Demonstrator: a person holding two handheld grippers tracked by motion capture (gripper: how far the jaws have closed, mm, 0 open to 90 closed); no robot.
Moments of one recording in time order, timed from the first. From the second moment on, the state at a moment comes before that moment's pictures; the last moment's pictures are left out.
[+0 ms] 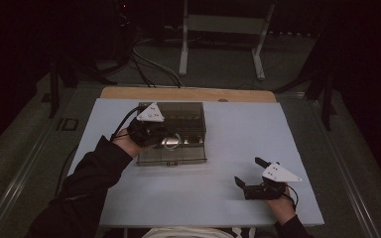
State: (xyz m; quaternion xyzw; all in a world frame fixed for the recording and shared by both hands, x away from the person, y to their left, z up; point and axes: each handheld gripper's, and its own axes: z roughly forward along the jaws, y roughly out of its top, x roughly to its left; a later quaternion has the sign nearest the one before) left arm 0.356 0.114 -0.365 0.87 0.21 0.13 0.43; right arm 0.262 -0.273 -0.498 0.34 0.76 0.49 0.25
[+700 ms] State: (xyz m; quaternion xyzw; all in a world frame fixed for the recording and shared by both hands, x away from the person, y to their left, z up) left arm 0.373 0.123 -0.406 0.86 0.25 0.10 0.43; right arm 0.262 -0.273 -0.498 0.34 0.76 0.49 0.25
